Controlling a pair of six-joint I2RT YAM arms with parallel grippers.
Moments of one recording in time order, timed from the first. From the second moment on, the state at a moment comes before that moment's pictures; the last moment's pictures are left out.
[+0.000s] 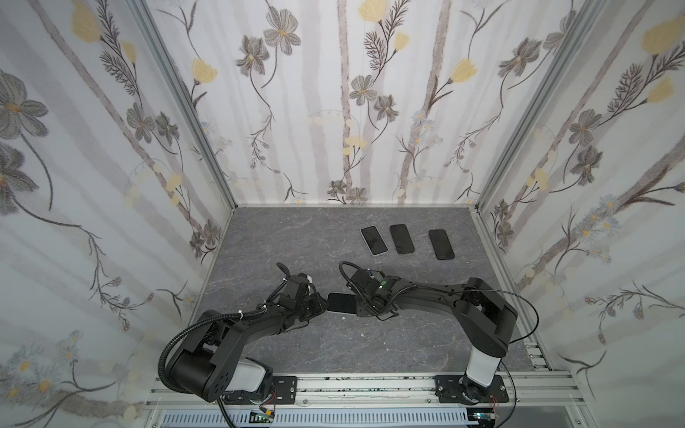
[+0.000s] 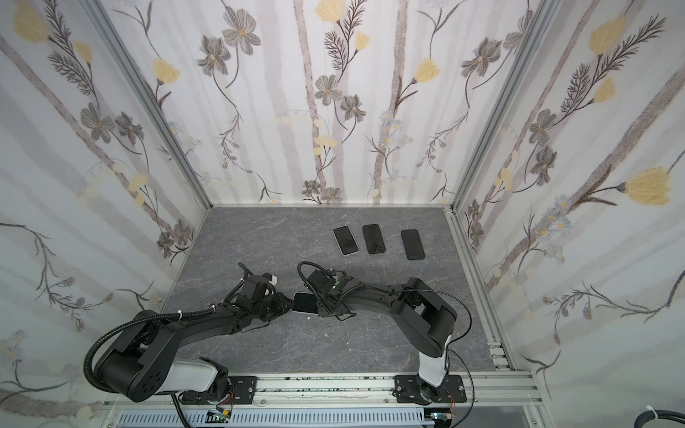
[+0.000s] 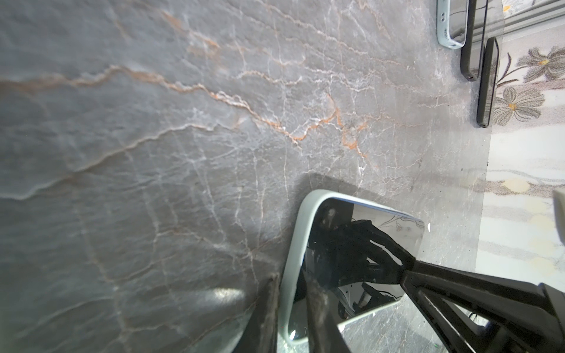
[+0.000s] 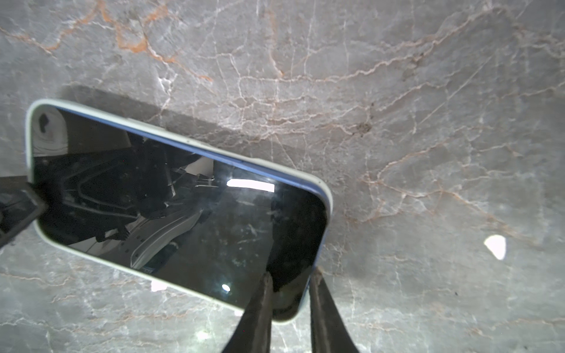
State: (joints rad) left arm -0.43 1.39 0.38 0.14 0.32 -0.82; right arm 0.97 1.87 1.15 -0.62 0.13 0.80
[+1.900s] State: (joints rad) left arm -0.43 1.42 0.49 -0.01 0.32 -0.76; right arm 0.85 1.79 1.14 -0.62 -0.12 0.80
